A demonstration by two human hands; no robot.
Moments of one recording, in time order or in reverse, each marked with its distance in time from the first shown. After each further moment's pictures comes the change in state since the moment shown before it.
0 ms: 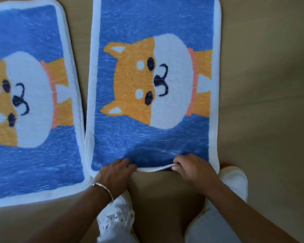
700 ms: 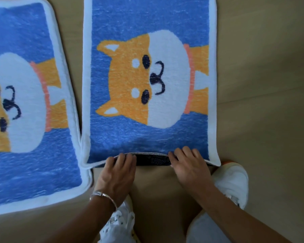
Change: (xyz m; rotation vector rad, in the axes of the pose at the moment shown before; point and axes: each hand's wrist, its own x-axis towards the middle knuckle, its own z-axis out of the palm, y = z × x) left_hand -0.001 0.012 0.013 0.353 0.272 0.066; right_hand 0.003 -0.003 0.037 -0.500 0.534 -0.161
